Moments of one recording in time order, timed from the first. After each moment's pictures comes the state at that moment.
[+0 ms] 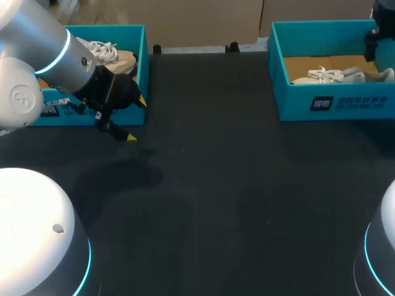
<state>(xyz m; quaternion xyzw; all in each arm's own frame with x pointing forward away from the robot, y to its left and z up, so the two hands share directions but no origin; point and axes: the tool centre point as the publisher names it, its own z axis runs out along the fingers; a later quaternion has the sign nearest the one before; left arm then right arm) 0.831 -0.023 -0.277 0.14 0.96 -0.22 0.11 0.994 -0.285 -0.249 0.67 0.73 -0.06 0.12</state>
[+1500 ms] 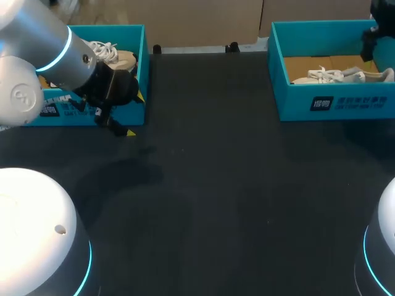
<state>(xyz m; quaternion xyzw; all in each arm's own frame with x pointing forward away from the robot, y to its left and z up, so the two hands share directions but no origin) 0.846 -0.018 -0.269 0.13 0.96 -0.20 0.13 0.950 -0.247 -0.212 0.66 0.74 -0.04 0.11</state>
